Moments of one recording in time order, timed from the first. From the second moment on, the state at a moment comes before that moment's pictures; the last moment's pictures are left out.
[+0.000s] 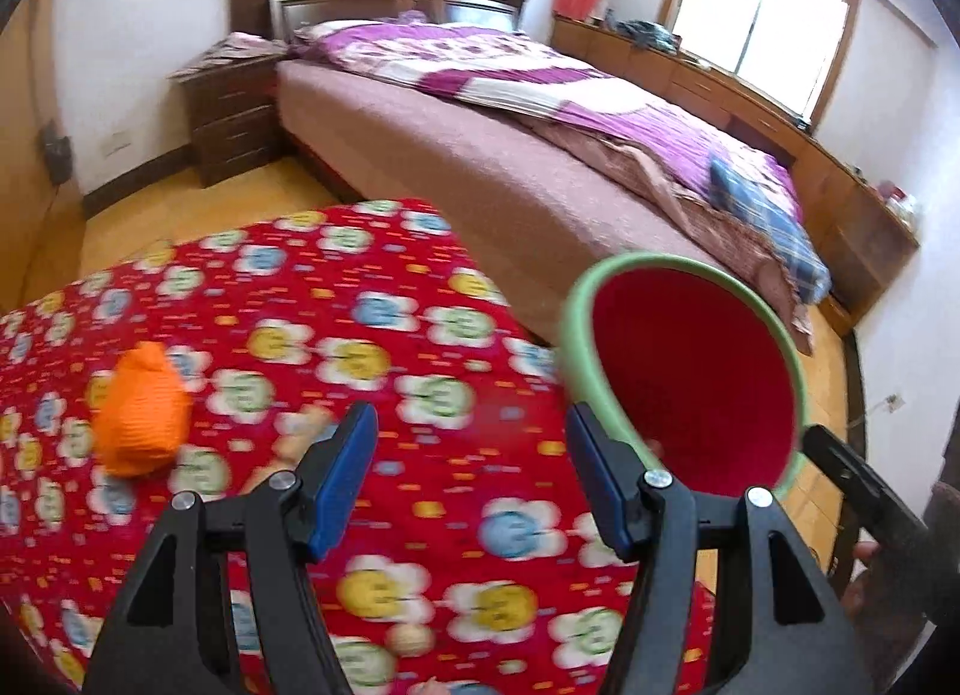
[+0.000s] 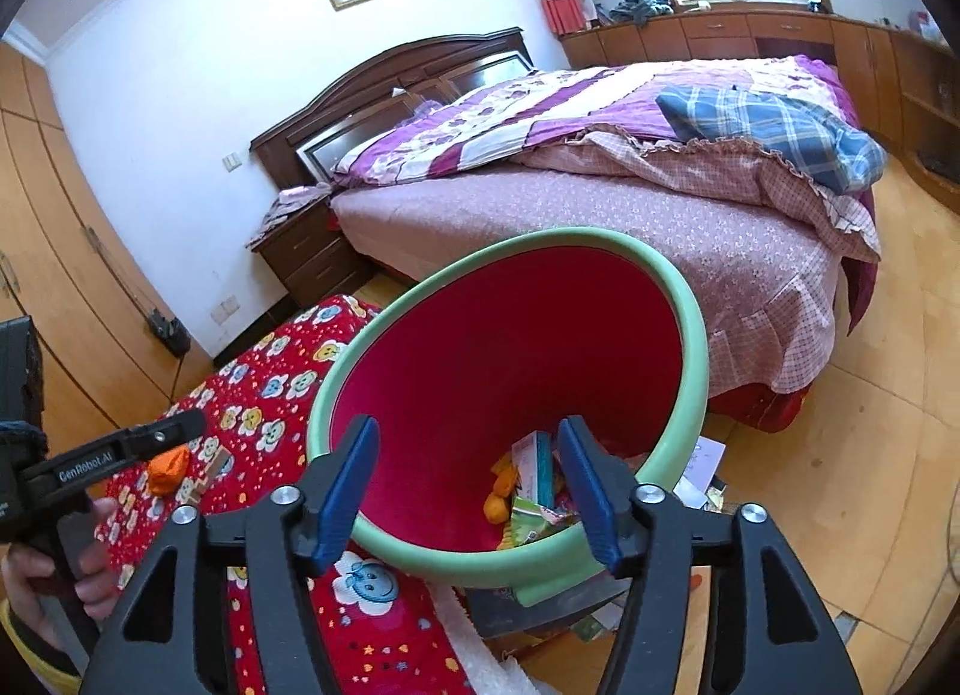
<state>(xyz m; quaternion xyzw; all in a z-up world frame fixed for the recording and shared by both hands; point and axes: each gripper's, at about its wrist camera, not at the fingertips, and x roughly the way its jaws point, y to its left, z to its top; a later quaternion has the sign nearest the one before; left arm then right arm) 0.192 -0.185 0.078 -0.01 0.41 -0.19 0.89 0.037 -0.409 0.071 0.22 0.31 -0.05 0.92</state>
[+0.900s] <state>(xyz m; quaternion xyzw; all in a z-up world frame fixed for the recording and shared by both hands) 0.264 -0.046 0.020 -0.05 0.46 -0.01 0.89 0.052 -0.373 0.069 0.19 0.35 -0.06 0.92</state>
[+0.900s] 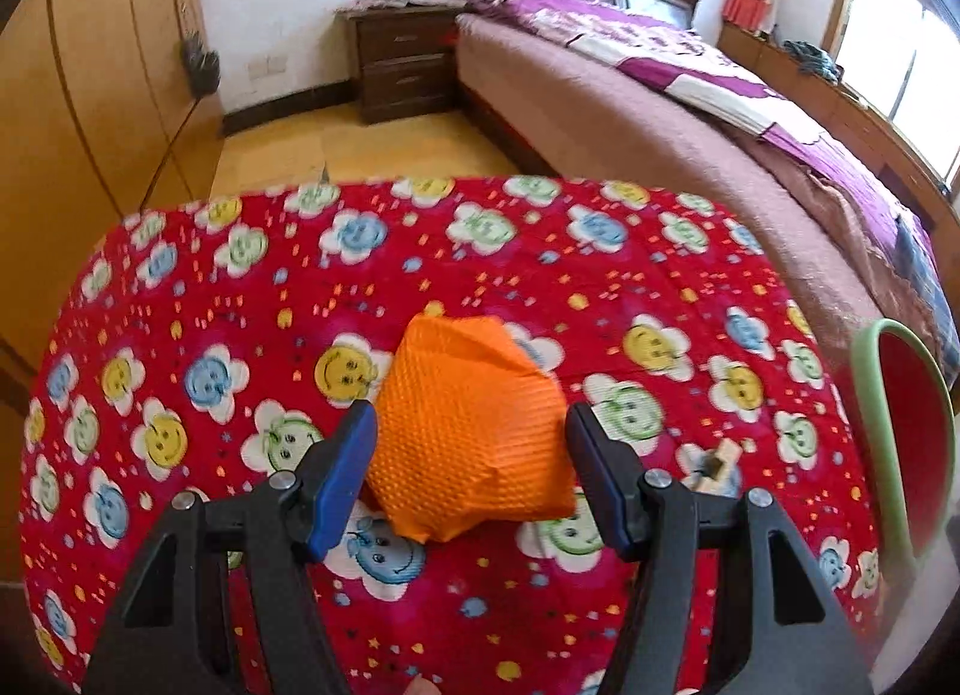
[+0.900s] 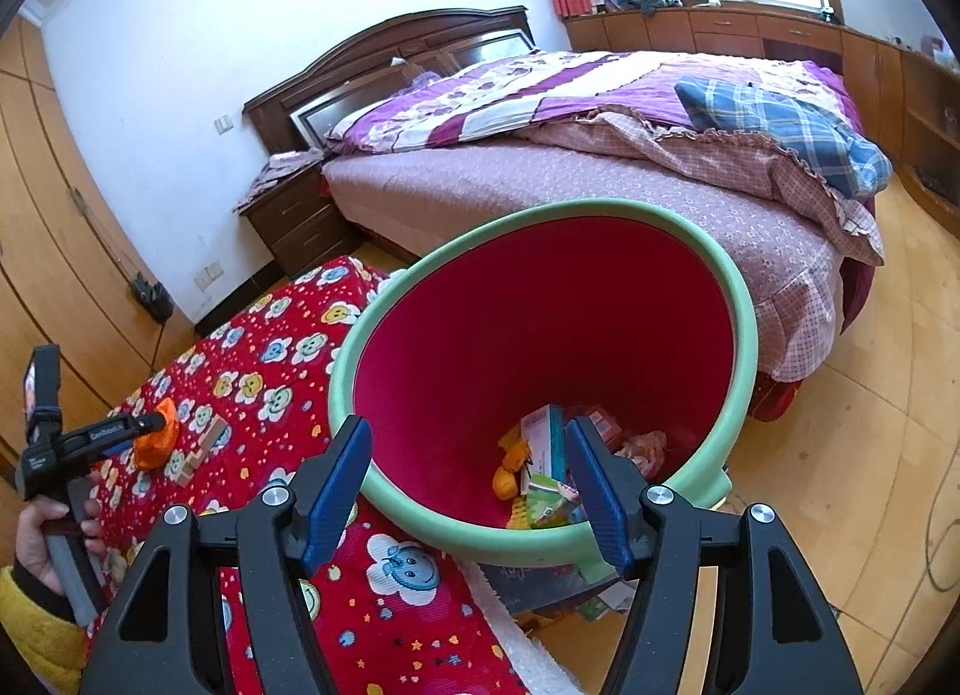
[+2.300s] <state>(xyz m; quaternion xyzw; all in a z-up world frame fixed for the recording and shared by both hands) 0.195 0.047 0.028 -0.17 0.40 -0.03 0.90 0.109 -0.213 0.081 0.10 0.39 0.04 0.92</state>
